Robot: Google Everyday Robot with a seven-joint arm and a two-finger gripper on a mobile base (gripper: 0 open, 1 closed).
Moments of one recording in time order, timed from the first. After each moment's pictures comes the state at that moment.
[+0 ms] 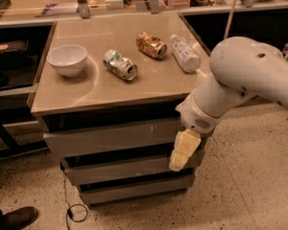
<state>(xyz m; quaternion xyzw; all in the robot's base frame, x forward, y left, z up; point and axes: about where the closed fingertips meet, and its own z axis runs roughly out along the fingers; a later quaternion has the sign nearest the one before) 0.466 -0.095 0.773 -0.61 0.77 0.12 0.15</state>
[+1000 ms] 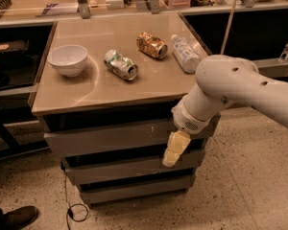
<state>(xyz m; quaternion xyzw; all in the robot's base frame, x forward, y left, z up) 0.505 -0.086 0.721 -0.61 0.77 0.12 0.16</state>
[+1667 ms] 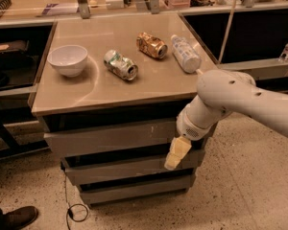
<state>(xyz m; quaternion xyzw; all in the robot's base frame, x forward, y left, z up) 0.515 -0.102 0.681 -0.58 0.79 0.11 0.15</state>
